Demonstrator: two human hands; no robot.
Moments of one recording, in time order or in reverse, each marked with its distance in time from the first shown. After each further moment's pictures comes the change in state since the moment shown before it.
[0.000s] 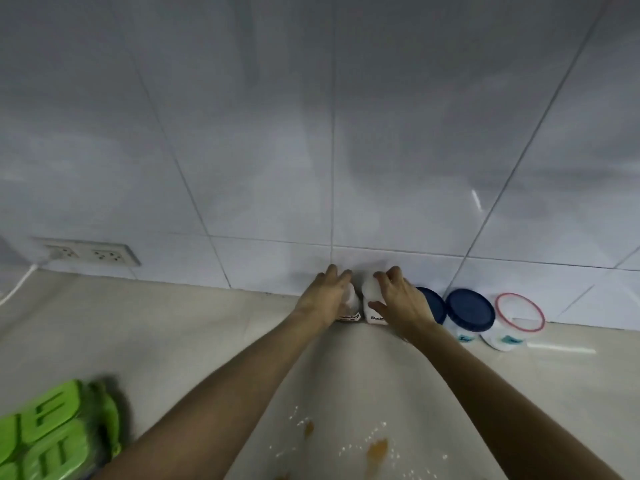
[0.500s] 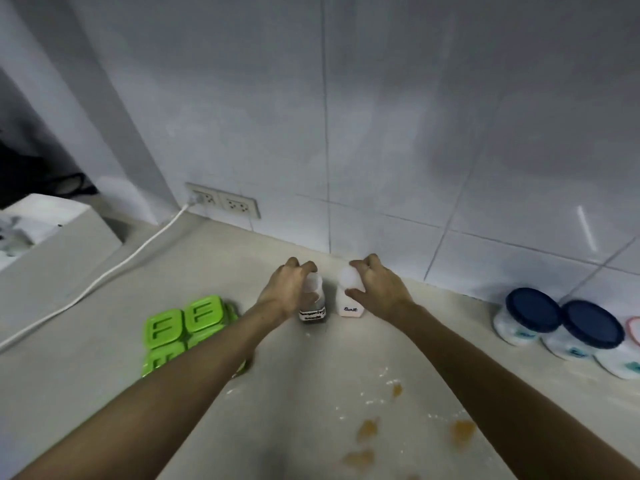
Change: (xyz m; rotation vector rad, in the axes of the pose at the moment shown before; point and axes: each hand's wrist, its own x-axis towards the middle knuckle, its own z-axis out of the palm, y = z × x) left_hand -0.181 -0.163 -0.052 -0.113 0.055 -0.473; right_hand -0.013 -0.204 0.021 0.203 -0.133 -0.347
